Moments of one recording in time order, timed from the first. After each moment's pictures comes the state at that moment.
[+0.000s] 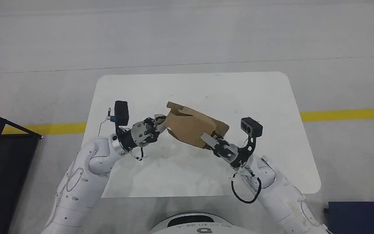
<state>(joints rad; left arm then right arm) 1.49 -1.08 -1.31 -1.70 0.74 -0.94 0.01 -1.56 -1.15 1.09 -1.67 -0.03 -1.01 0.26</state>
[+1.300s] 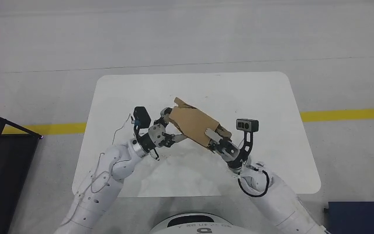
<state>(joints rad) 1.46 -1.13 -1.15 -1.61 0.95 -0.69 0.17 -1.56 -1.13 0.99 -1.68 0.59 -0.88 0.57</state>
